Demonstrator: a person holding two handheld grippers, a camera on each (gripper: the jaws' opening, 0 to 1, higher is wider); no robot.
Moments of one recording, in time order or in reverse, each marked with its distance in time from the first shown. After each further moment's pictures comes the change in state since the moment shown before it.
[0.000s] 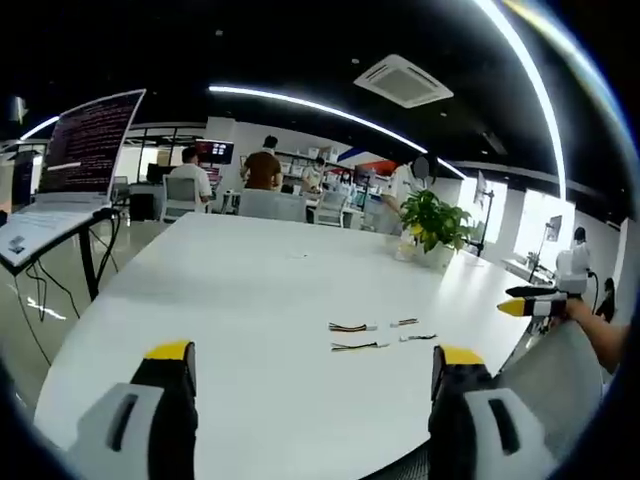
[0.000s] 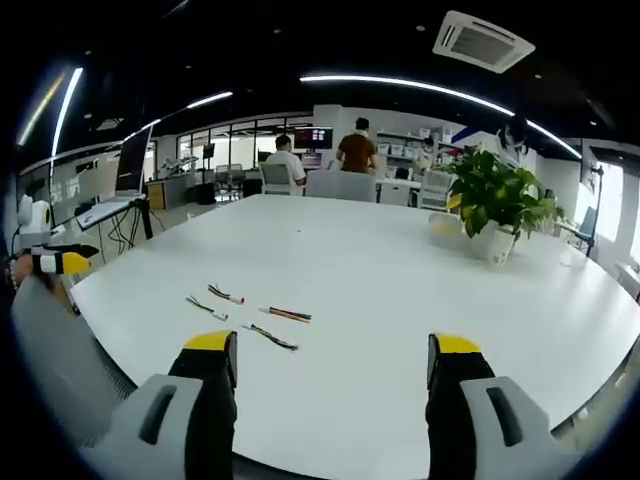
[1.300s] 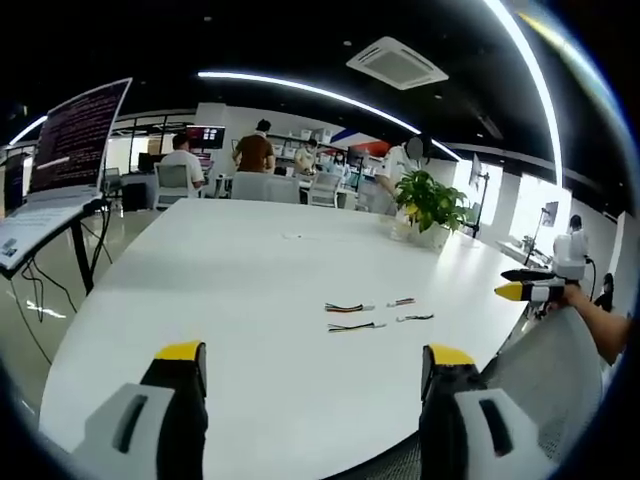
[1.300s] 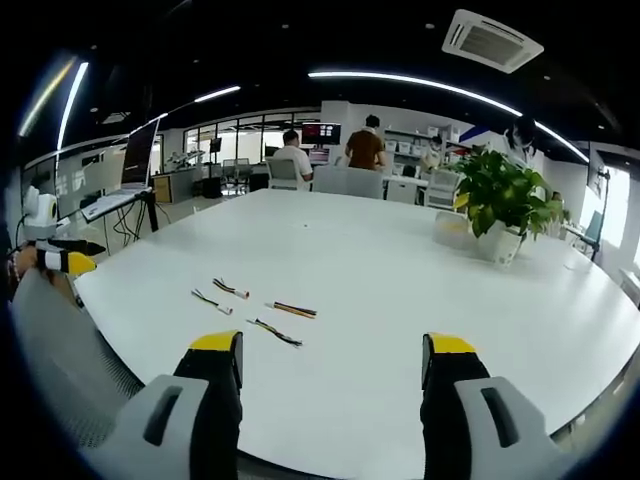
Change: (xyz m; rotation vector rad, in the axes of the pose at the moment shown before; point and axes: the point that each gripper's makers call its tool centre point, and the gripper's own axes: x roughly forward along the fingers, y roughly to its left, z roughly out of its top) left arm -0.002 -0.008 -0.013 0.026 0.104 -0.008; right arm 0.001 0.005 -0.003 -0.022 0.018 0.027
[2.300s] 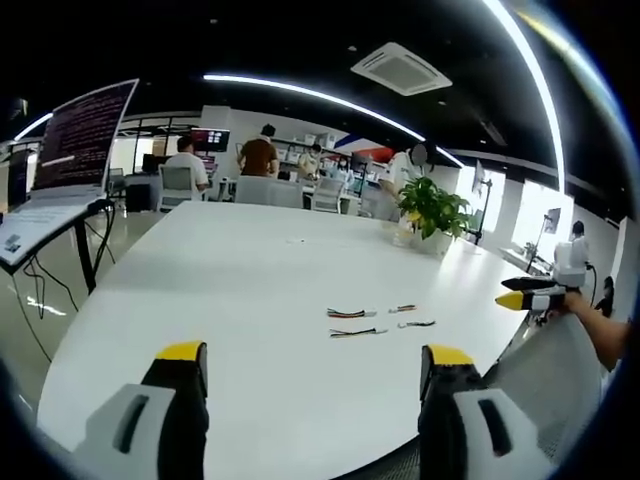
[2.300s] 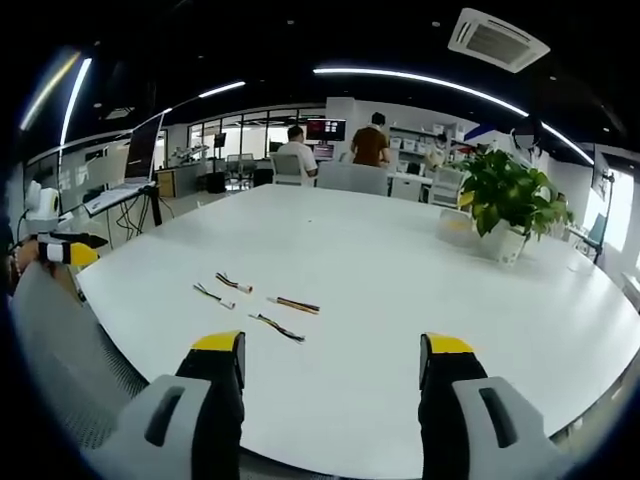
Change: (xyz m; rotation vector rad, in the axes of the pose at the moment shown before) left arm -0.001 0.004 0.004 -0.019 -0.023 0.009; right arm 0.001 0.003 -0.003 -0.016 0.023 0.014
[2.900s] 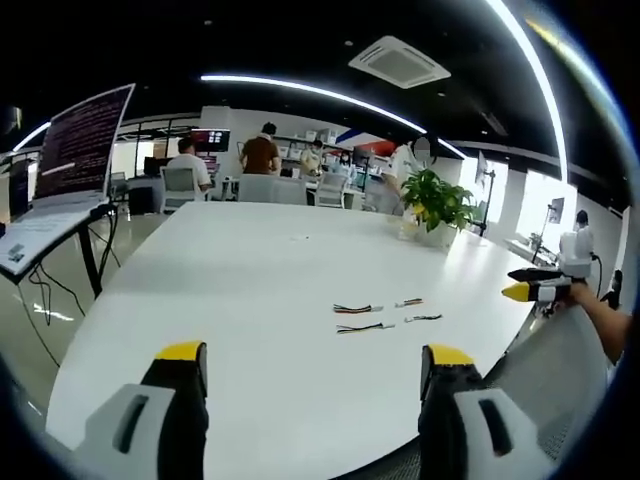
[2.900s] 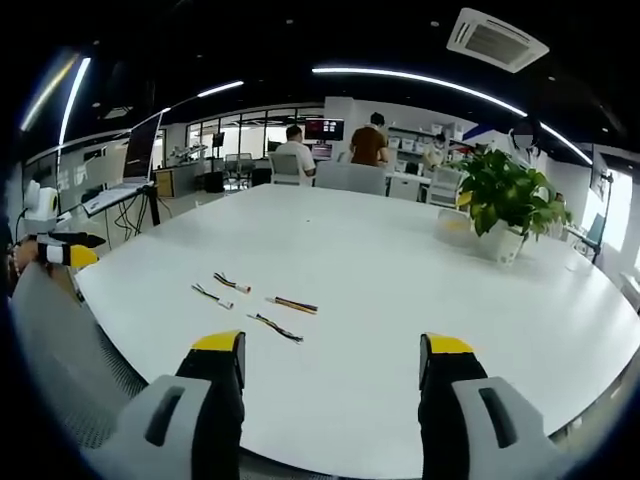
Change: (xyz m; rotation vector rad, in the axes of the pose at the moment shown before) left arm 0.001 0.004 -0.002 0.026 0.026 0.026; right arm -0.001 -0.002 0.001 0.001 -0.003 -0.007
